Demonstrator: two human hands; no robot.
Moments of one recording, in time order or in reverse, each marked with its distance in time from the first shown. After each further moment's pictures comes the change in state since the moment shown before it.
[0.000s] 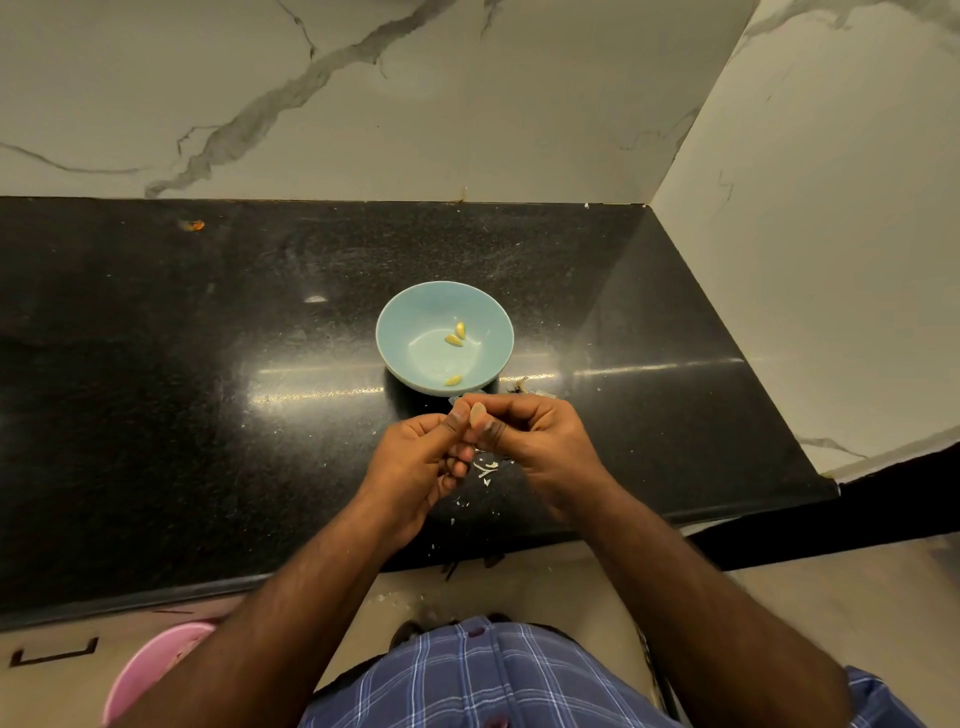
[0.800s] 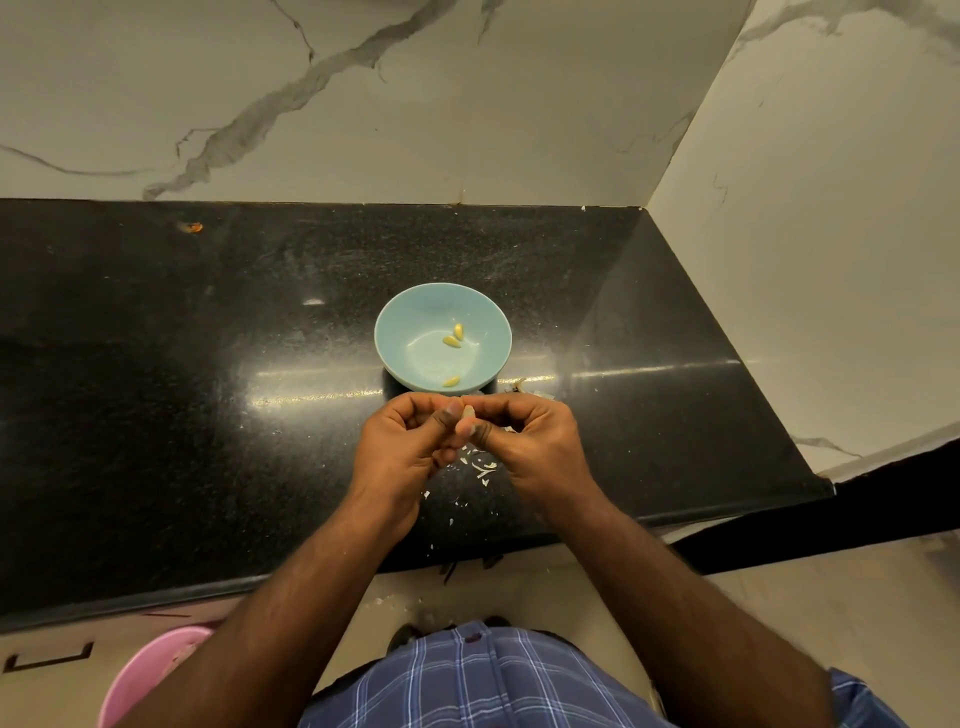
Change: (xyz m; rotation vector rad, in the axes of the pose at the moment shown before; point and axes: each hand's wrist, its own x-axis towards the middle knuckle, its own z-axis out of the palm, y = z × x) left_hand -0.007 0.011 0.004 -0.059 0.140 0.154; right_hand -0.003 -0.002 0.011 -0.173 0.093 -0.138
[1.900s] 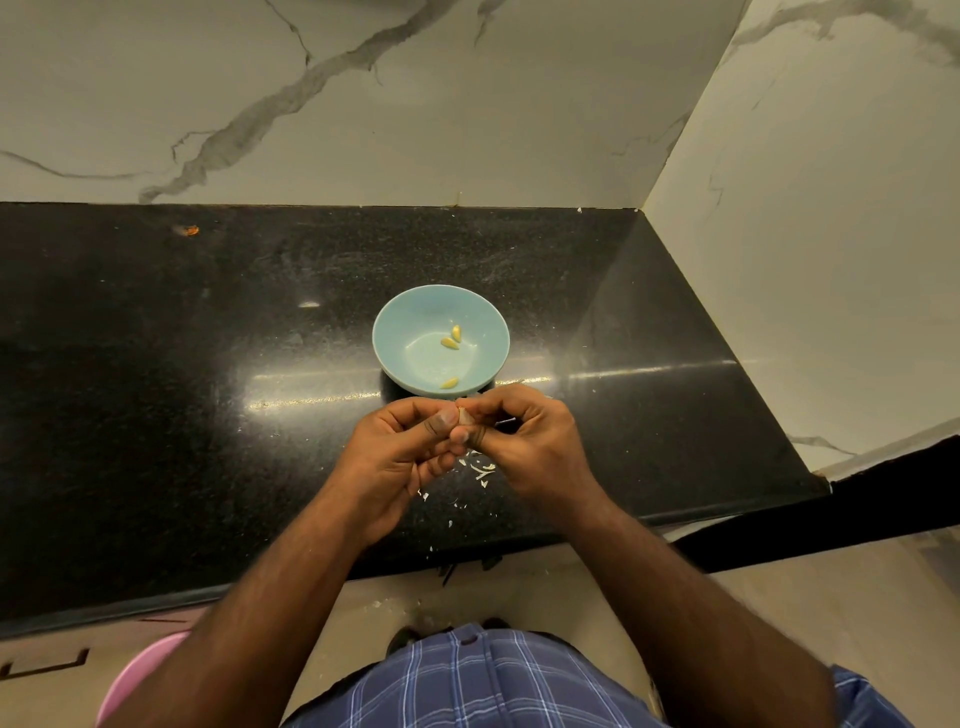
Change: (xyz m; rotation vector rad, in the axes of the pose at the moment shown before) left_hand 0.000 0.012 -0.016 -0.081 -0.190 -0.103; right_hand 0.004 0.006 -0.002 -0.155 0.025 -0.084
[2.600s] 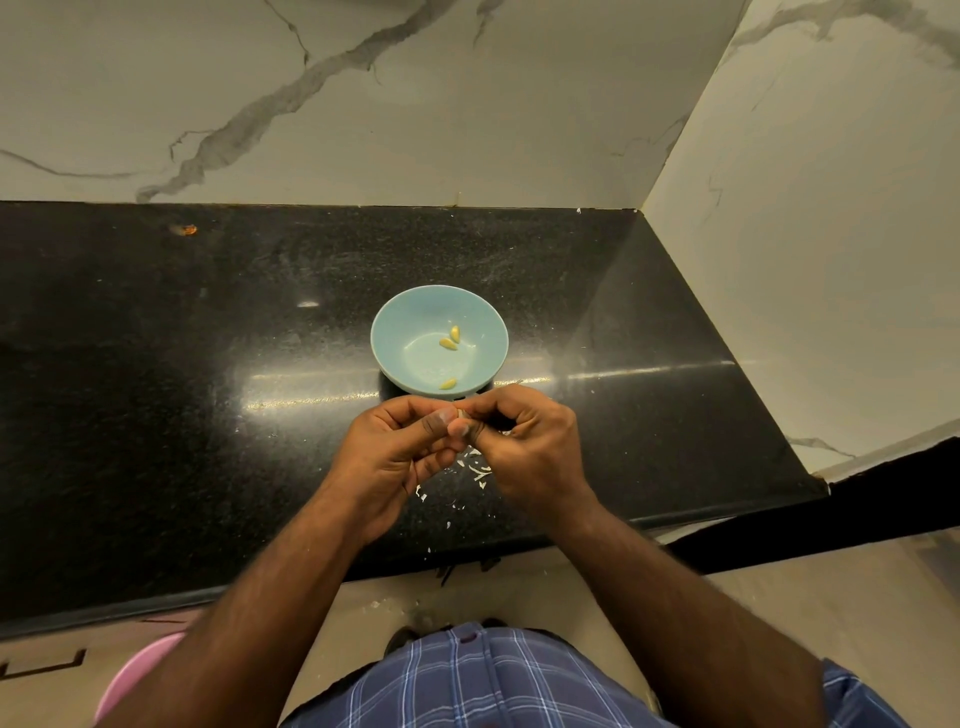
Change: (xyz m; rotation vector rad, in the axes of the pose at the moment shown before) left_hand 0.000 0.002 0.003 -0.009 0.024 0.020; right_hand -0.002 -0.007 0.005 -0.147 0.089 -0.146
